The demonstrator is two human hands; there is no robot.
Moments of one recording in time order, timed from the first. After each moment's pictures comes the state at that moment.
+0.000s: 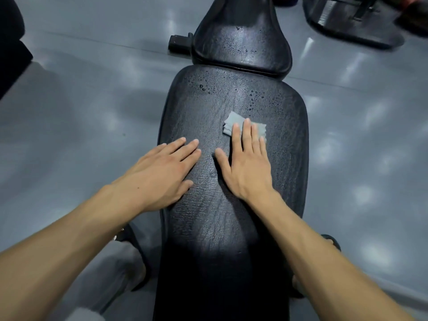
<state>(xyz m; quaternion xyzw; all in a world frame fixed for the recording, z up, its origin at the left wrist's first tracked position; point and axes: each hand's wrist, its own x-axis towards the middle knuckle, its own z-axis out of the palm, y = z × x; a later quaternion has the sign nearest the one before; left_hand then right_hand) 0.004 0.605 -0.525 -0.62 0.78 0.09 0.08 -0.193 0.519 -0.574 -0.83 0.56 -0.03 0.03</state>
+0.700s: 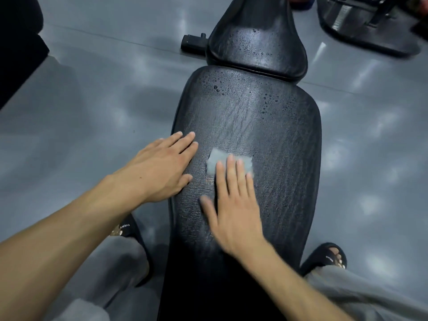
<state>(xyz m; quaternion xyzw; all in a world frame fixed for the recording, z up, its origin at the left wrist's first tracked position) 0.022 0.605 -0.518 -0.66 0.74 0.10 0.11 -0.184 0.612 -0.592 -0.87 0.49 -0.03 0.03</state>
